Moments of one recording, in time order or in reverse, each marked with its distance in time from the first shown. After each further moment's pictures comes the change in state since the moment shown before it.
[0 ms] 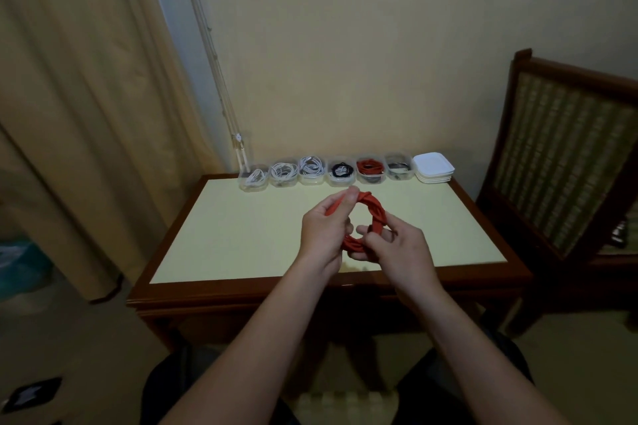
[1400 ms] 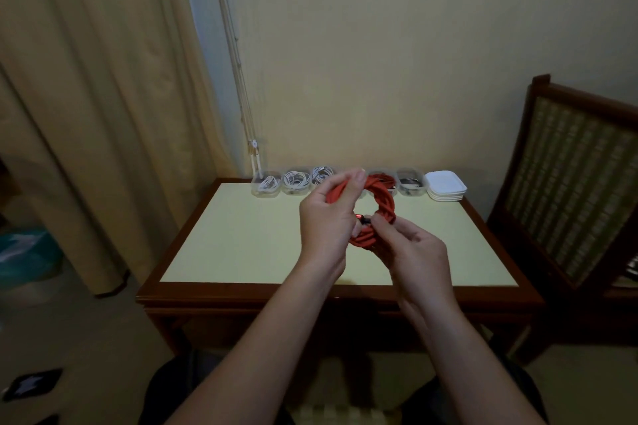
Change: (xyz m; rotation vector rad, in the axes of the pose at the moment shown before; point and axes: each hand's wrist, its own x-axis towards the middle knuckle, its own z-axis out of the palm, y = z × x) left_hand -0.028 0.053 0.004 -0.120 0.023 0.218; right_hand -0.017 -0.034 0.025 0.426 0.068 0.002
